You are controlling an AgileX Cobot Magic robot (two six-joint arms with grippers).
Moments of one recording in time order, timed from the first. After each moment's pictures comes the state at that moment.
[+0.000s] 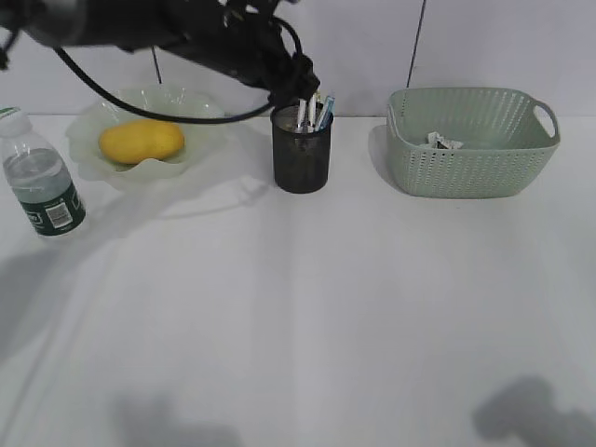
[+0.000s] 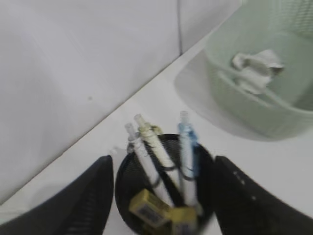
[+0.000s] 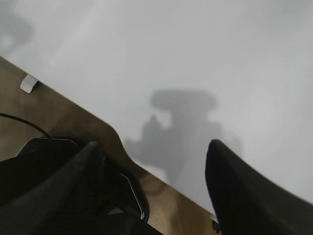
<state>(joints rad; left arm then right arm) -0.53 2.11 -1.72 -0.38 0.32 0.61 0.55 0.32 -0.54 0.06 1.11 -0.05</state>
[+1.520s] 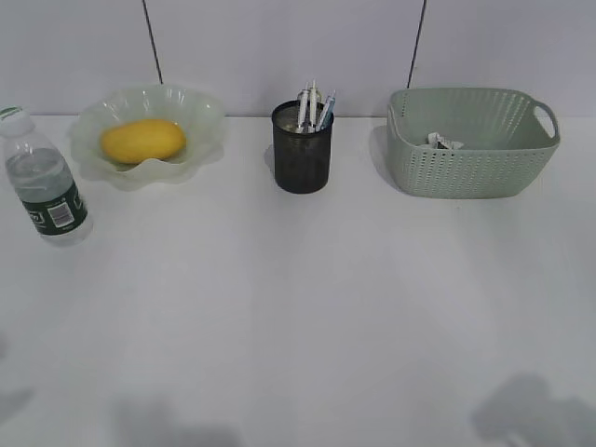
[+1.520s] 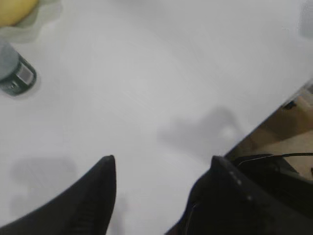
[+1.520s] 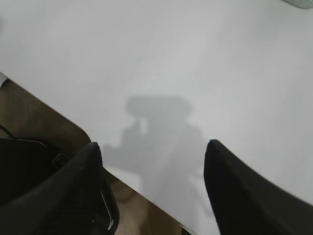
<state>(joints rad) -0.53 0.51 -0.74 -0.10 1.12 0.15 0.55 0.32 -0.50 -0.01 1.05 -0.10</state>
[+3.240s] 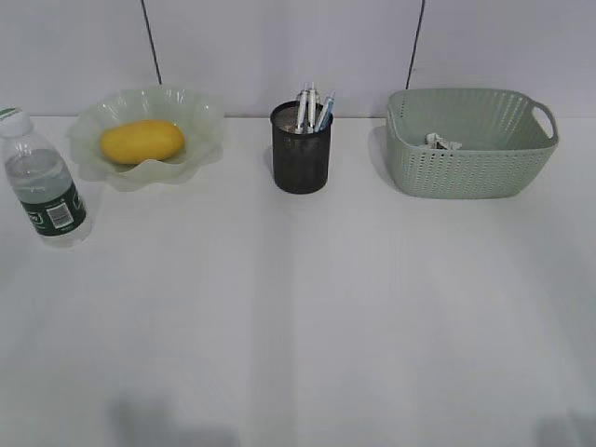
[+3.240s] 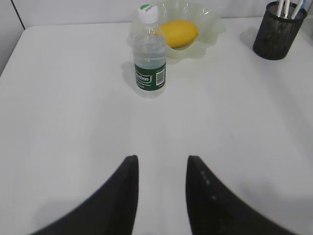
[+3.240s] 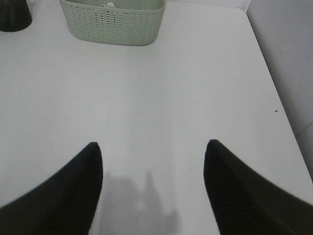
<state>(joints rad) -0.05 -0.01 -0.52 -0.06 1.07 0.01 0.01 0.00 -0.50 -0.01 1.04 -0.10</state>
